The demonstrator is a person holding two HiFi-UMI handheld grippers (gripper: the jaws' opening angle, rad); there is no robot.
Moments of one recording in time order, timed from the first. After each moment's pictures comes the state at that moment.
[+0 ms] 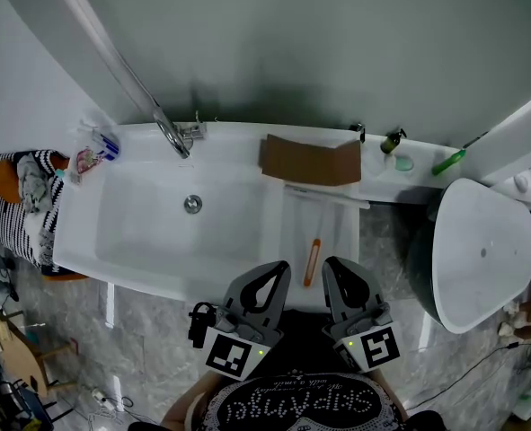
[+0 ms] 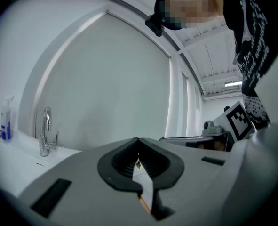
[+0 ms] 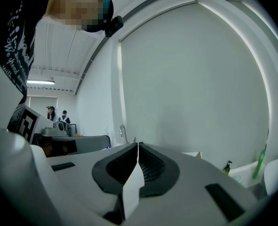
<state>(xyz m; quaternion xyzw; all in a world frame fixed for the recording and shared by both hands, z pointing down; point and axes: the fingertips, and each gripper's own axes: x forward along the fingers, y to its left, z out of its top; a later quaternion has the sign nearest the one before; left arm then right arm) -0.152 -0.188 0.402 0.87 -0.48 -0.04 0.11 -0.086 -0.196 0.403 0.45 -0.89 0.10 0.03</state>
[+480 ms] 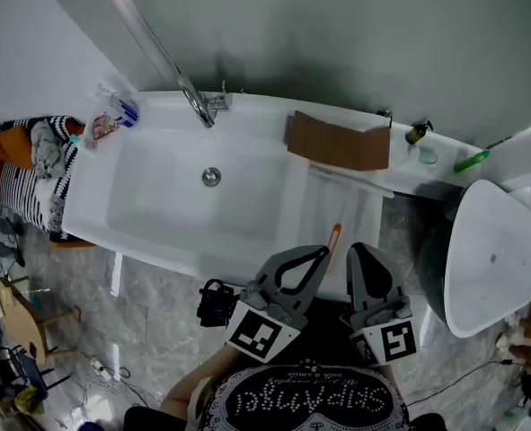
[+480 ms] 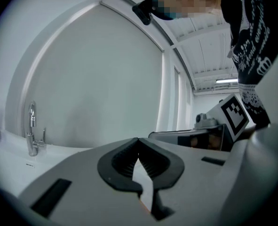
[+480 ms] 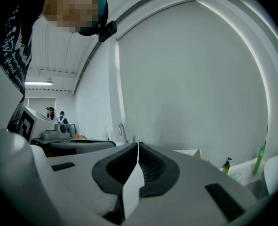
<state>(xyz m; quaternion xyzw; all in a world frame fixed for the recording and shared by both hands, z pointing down) -0.119 -0.189 0.423 0.91 -0.41 0.04 0.08 -0.080 -0.201 0.413 0.45 -0.88 0.12 0.03</state>
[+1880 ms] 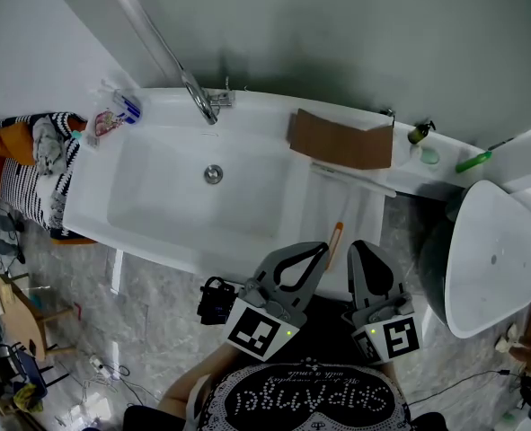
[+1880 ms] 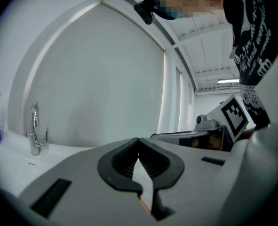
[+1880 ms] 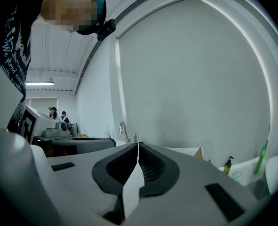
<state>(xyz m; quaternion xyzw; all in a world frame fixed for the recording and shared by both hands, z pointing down) -0.127 -0.188 0.422 0.91 -0.41 0.04 0.07 -0.085 -0.199 0.417 0.44 -0.89 0.12 0.04</state>
